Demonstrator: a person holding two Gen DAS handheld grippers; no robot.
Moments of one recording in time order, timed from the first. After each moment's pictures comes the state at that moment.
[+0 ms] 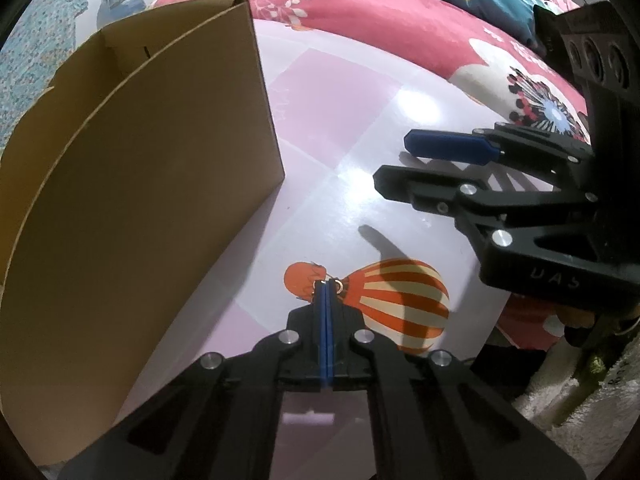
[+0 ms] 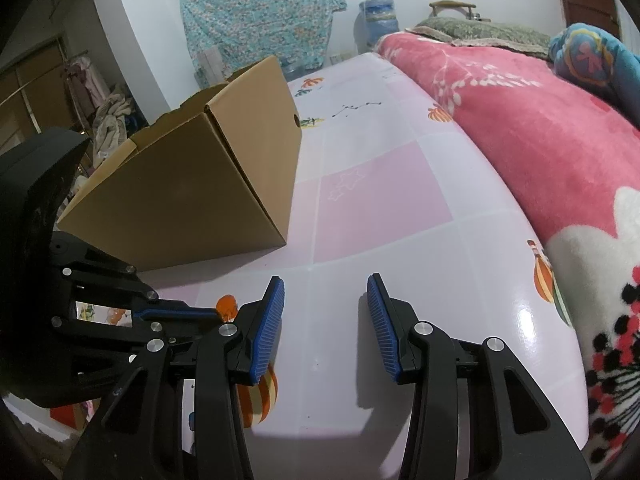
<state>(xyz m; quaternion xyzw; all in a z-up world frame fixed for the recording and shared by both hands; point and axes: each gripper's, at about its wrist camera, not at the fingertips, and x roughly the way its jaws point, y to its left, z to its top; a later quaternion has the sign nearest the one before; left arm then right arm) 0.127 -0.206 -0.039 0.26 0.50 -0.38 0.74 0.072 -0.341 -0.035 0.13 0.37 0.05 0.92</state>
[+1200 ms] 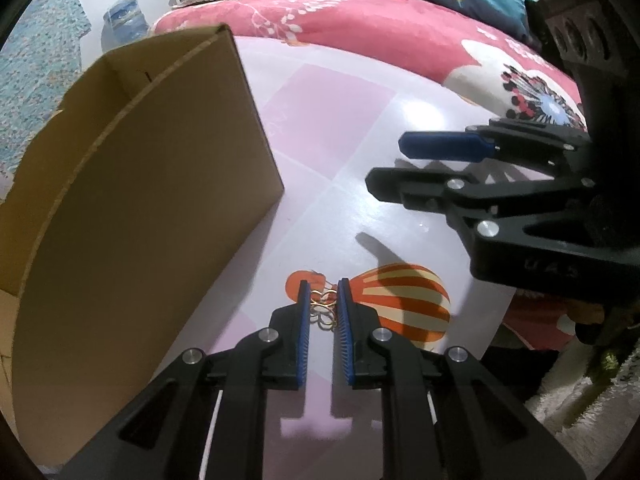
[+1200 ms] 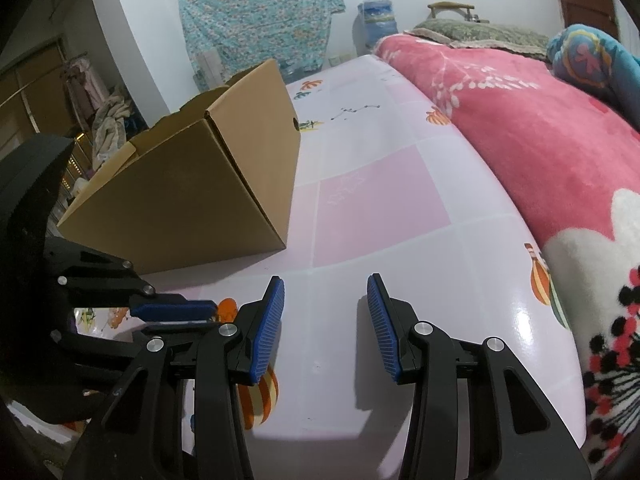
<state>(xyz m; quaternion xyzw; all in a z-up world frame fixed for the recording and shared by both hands) 0.108 -0.204 -0.034 0.28 0.46 -0.37 0.76 0.073 -0.342 -0.034 0.12 0.37 0.05 0.92</state>
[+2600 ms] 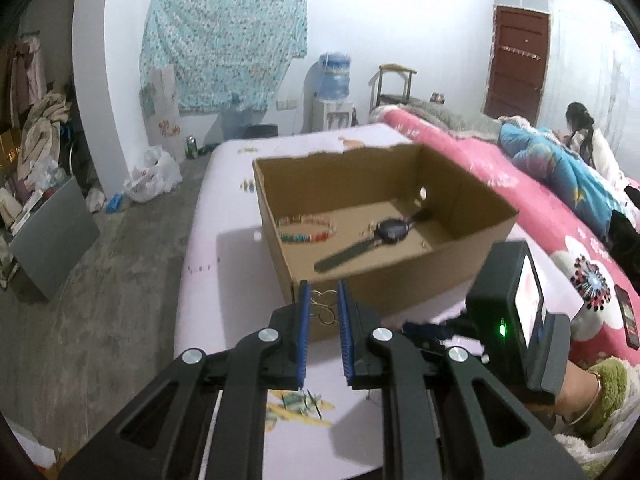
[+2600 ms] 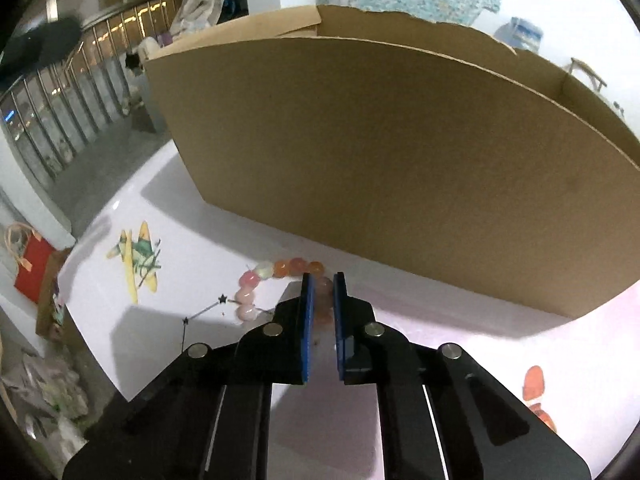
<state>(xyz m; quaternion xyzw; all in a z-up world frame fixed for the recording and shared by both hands) 0.085 0.056 0.070 0.04 0.33 -0.17 0.93 0.122 -0.119 -0.044 -0.09 0.43 0.17 0.88</state>
